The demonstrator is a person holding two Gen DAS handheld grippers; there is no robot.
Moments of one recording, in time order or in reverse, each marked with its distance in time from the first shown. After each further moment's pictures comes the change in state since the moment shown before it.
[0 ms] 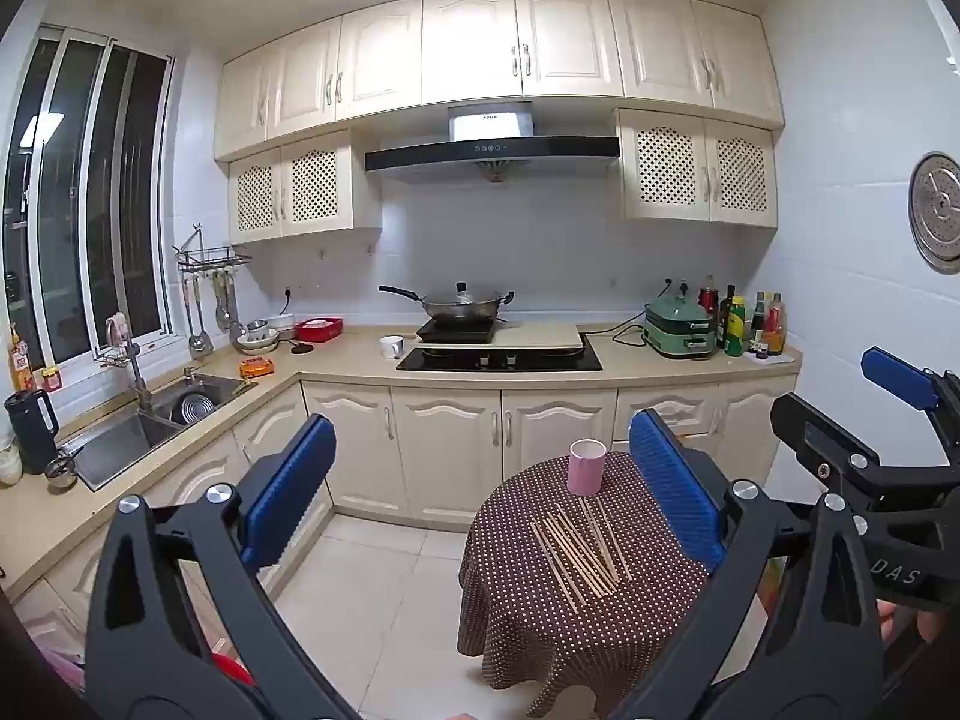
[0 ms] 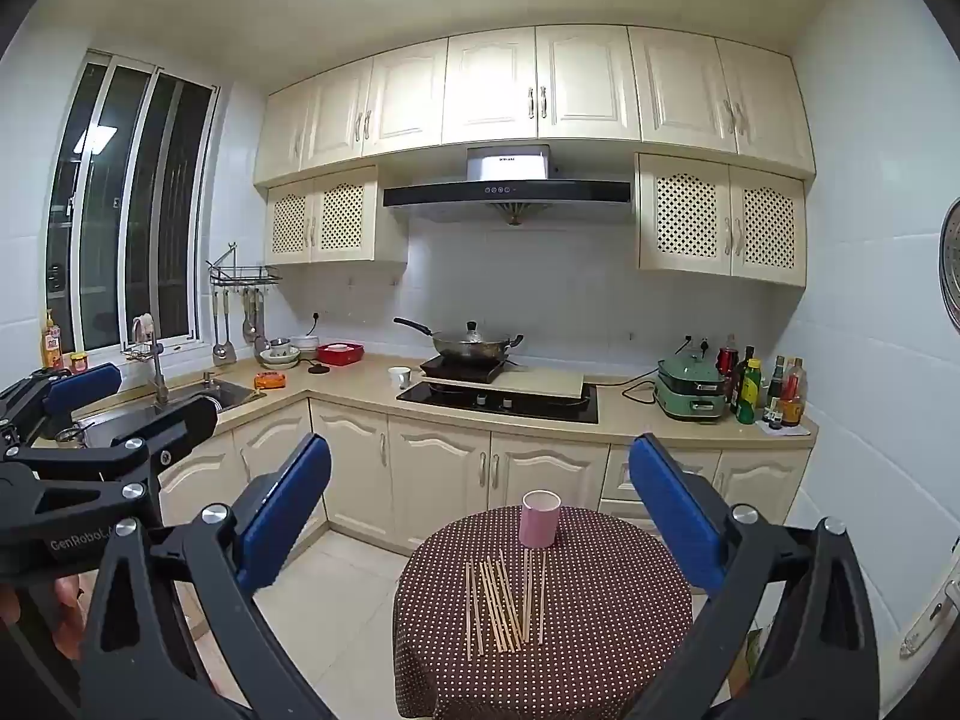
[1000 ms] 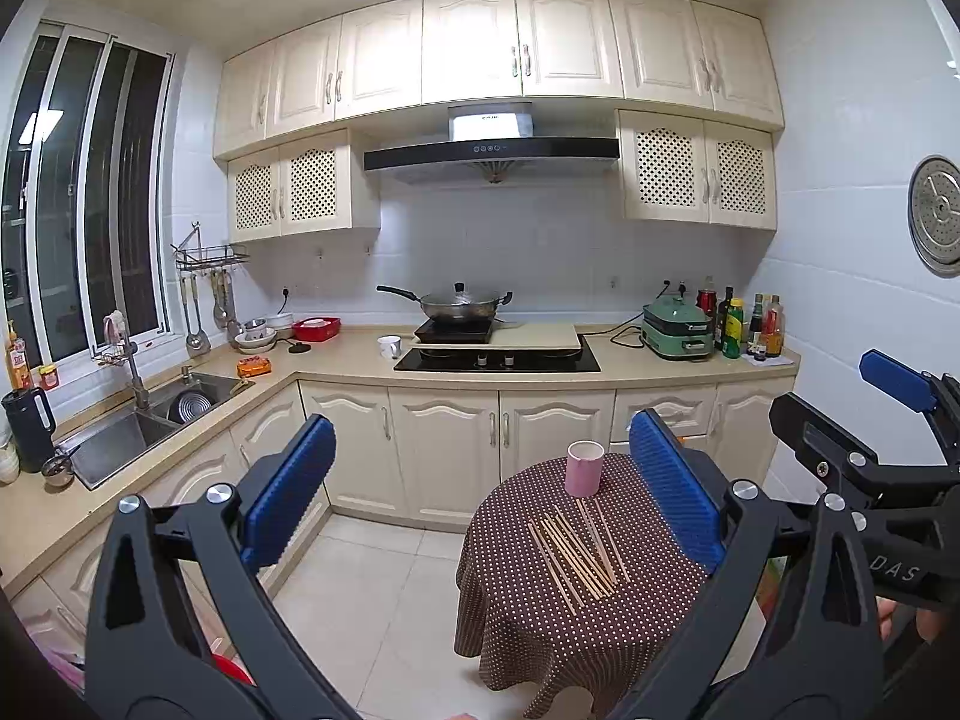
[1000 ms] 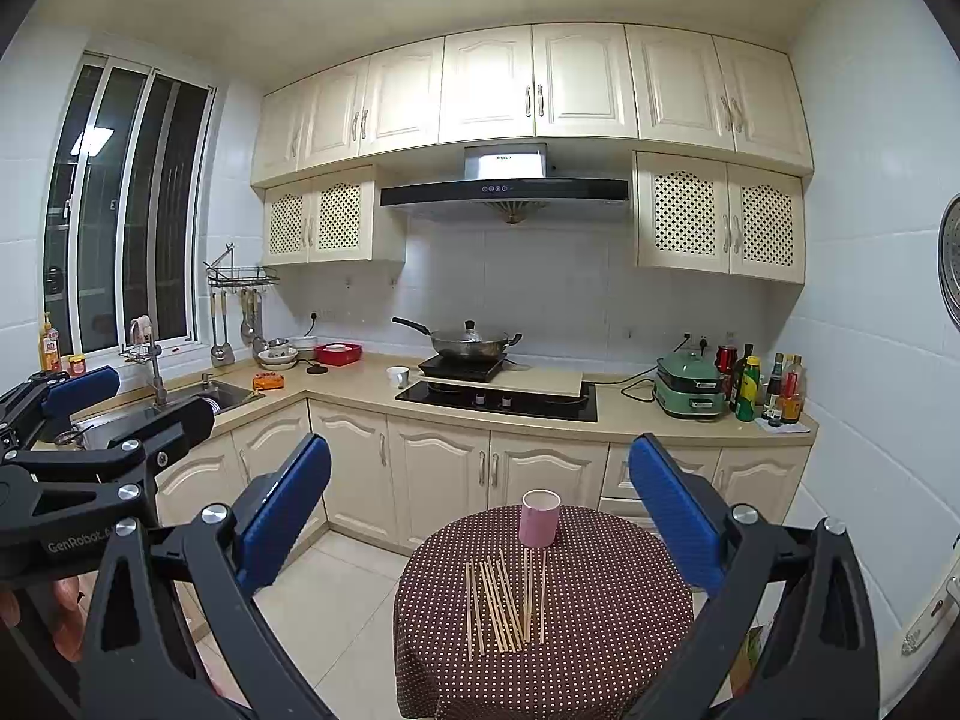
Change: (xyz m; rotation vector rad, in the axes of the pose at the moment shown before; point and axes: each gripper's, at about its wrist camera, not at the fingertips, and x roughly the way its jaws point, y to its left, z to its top) left arm -0.001 0.001 0.004 0.002 -0.004 0.000; right arm 0.002 -0.002 -0.003 0.008 -0.013 -0.003
